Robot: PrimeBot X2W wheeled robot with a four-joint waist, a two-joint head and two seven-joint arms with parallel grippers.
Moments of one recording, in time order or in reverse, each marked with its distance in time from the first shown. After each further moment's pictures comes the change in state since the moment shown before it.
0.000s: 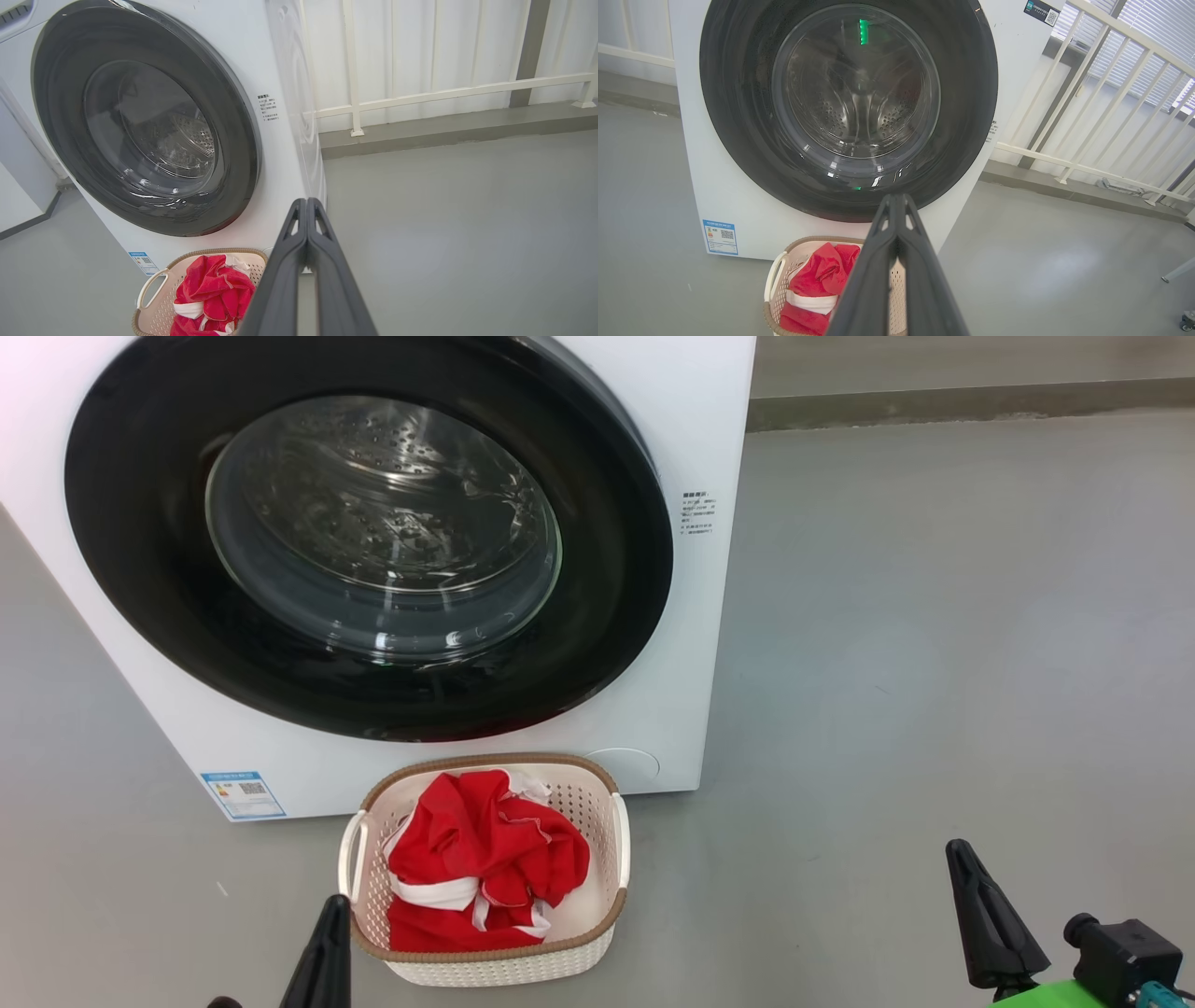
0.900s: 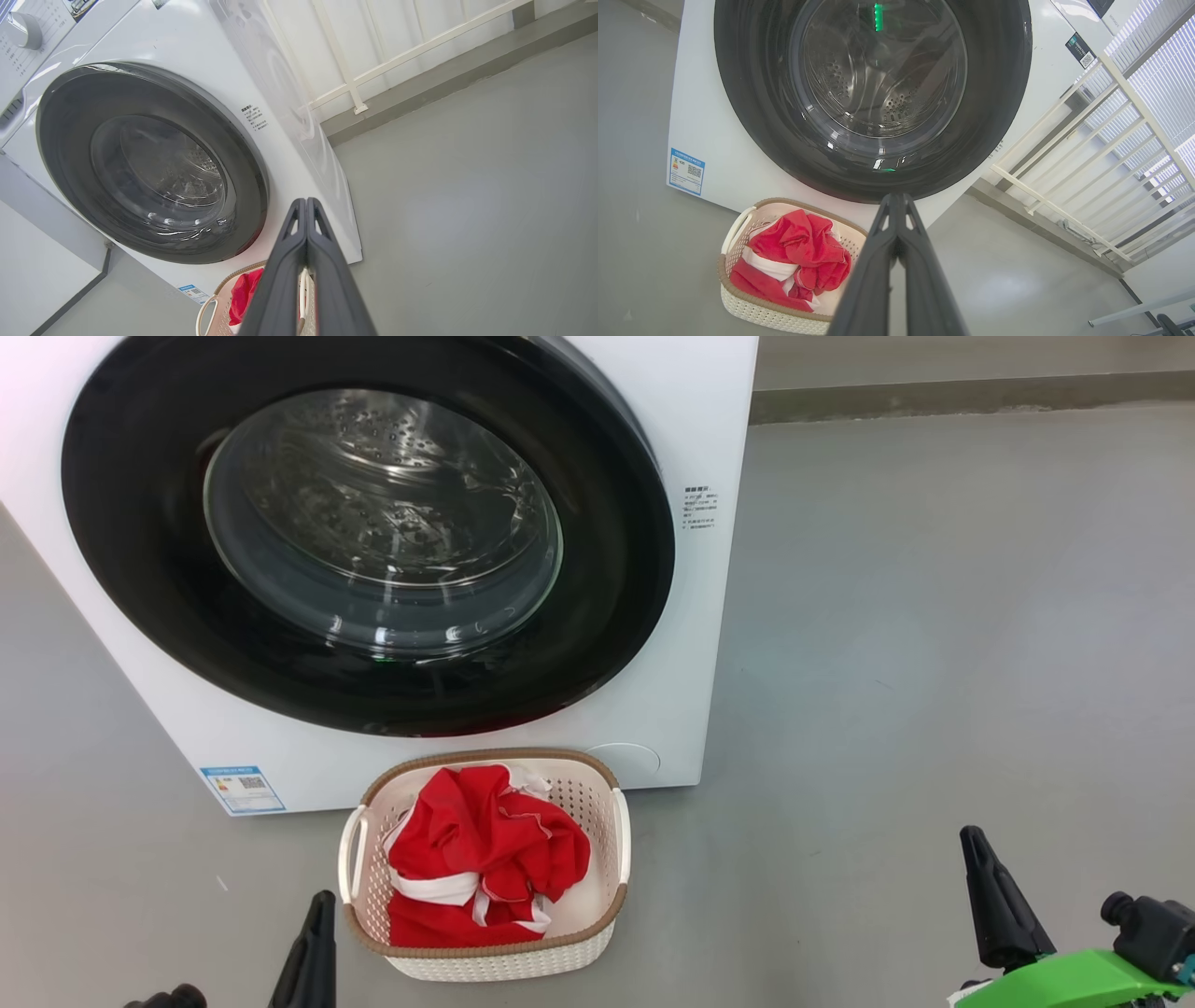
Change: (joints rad) left arm -0.037 0.003 0.018 0.047 -0.300 -0.006 0.071; right arm -0.039 -0.009 -0.005 0.028 0.317 0.000 0.076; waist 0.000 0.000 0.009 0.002
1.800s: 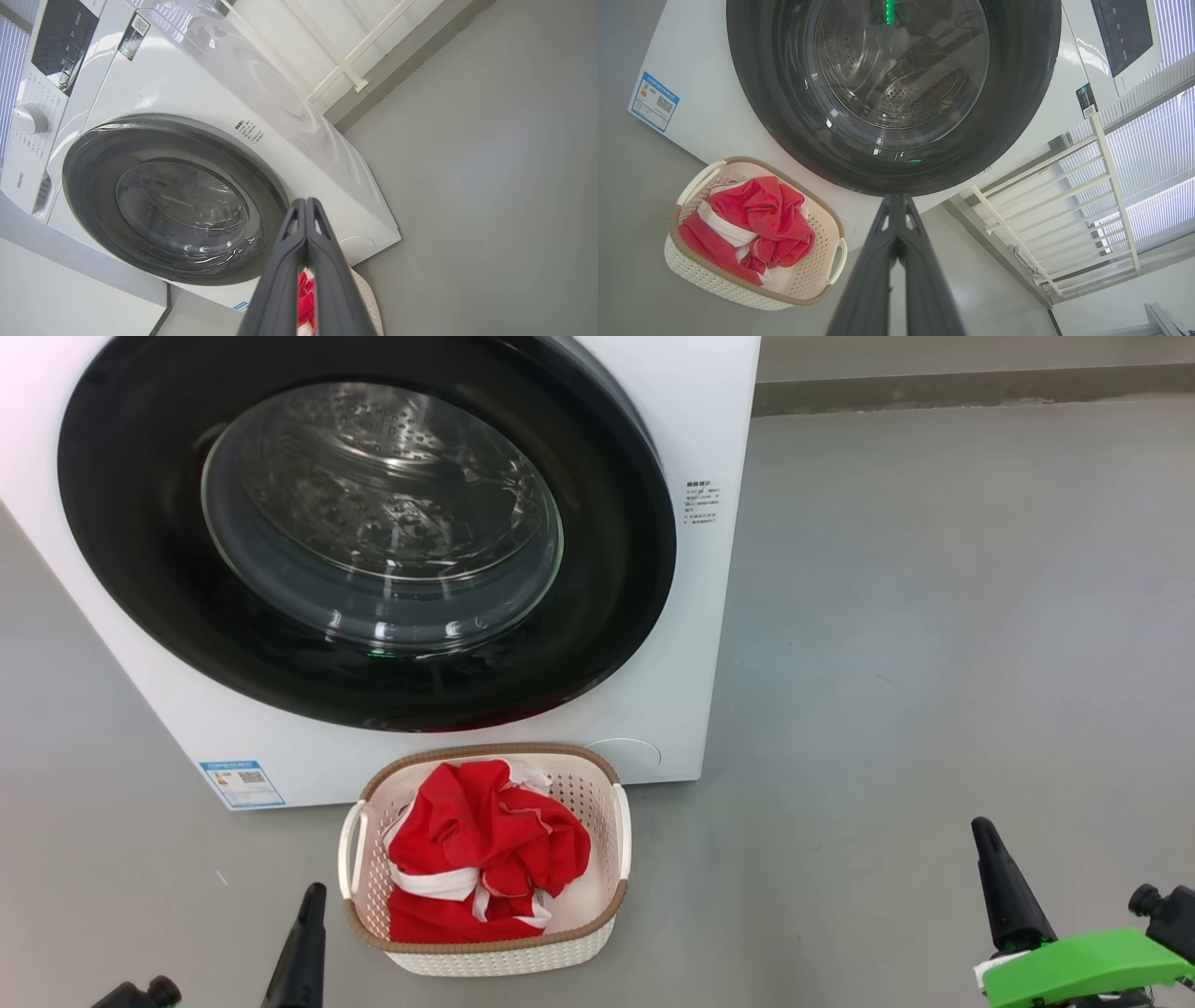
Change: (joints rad) left arm -0.042 0.005 0.021 0.045 -0.297 -0.009 0.077; right arm -0.035 -0.006 -0.016 0.029 0.314 0.000 0.074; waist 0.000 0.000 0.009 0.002
